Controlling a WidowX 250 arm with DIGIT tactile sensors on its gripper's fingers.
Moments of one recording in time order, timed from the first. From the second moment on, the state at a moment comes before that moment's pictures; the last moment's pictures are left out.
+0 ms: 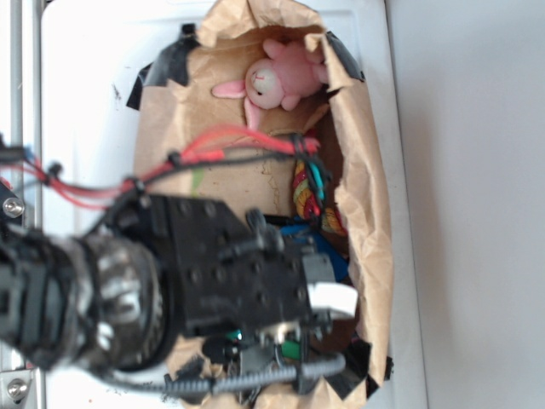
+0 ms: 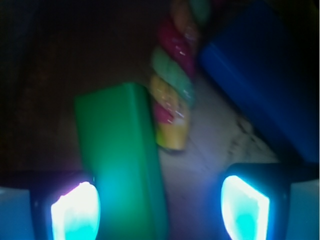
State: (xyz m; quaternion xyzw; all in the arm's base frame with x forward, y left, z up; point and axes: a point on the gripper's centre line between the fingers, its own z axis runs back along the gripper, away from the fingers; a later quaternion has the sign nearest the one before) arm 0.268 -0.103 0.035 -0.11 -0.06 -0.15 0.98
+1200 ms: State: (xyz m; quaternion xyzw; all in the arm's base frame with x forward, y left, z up) arm 0.266 -0.103 0.026 -0.06 -0.07 -0.12 0.99
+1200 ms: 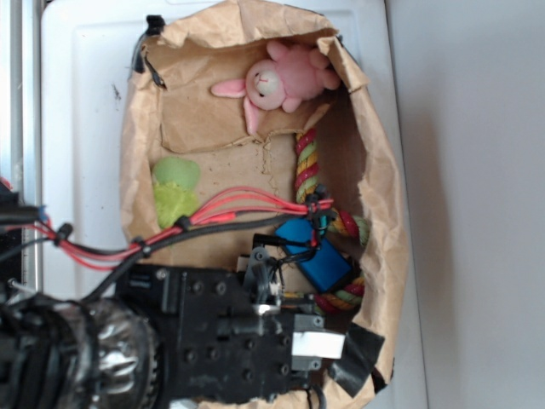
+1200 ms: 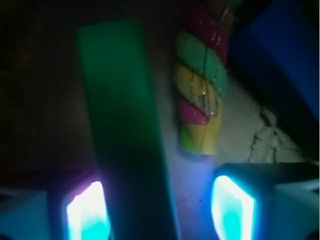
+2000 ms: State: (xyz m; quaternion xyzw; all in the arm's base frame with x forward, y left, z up) arm 0.302 -0.065 0.049 -0.09 -0.09 -0.07 0.99
